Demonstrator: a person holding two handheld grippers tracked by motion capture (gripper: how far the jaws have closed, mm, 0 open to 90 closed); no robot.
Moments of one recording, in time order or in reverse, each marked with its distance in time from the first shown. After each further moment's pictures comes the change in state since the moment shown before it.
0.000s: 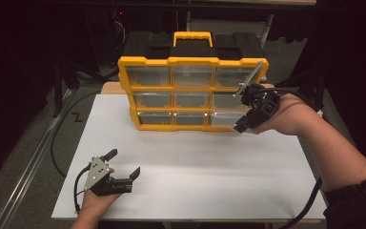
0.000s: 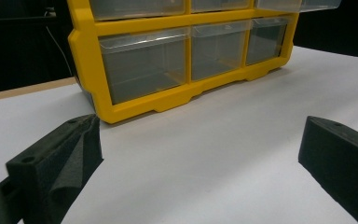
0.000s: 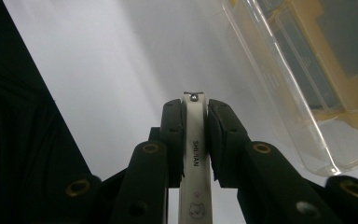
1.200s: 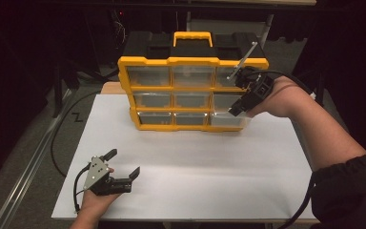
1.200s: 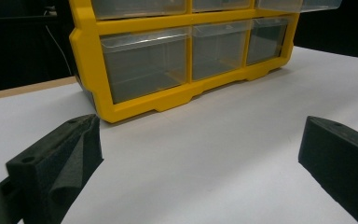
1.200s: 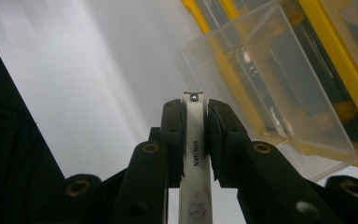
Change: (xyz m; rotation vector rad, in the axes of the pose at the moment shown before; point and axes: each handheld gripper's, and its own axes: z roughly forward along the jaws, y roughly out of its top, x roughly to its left) left arm 0.002 -0.001 0.000 -0.001 0.000 -0.003; right arm -0.019 0.031 -0.013 -0.025 -0.049 -0.005
